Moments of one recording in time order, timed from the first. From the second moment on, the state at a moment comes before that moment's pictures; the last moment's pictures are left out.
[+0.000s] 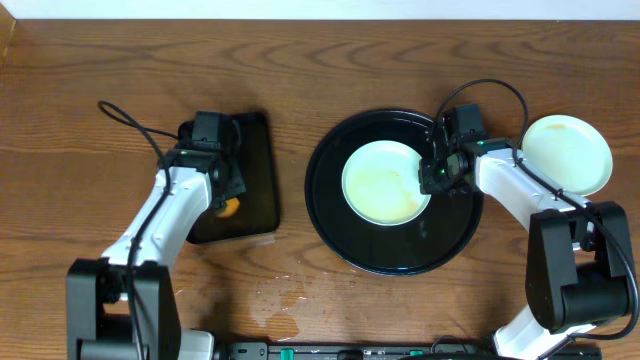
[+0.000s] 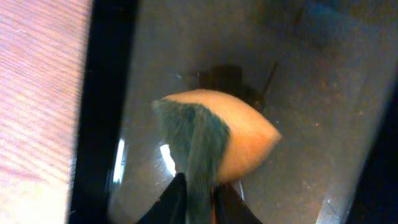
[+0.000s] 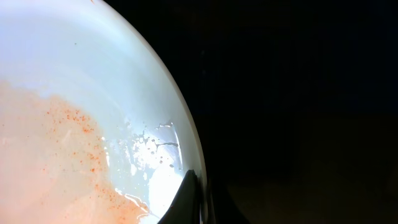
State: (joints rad) left arm -0.10 1.60 0.97 -0.70 -0.16 -0.42; right arm 0.18 1.82 1.04 -0.56 -0.13 0.15
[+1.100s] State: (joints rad) left arm -0.10 1.32 1.03 -0.80 0.08 -0.41; right arm 0.15 1.67 1.03 -0.63 -0.05 0.10
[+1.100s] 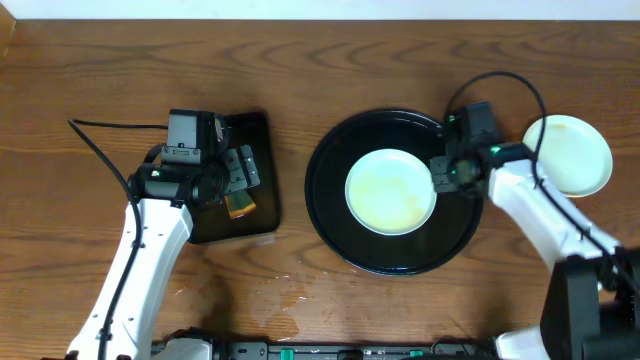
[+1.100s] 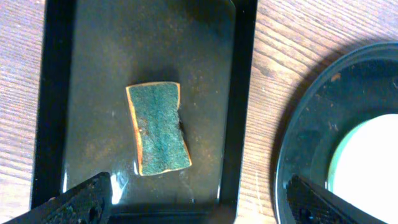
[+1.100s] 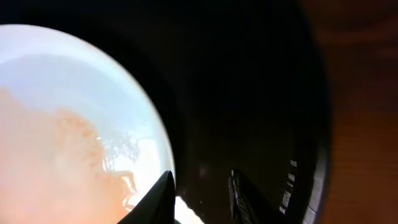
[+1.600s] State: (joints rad) left arm -0.10 1.32 1.03 -0.80 0.08 -0.41; right arm 0.07 1.85 1.03 -0.55 -0.38 0.05
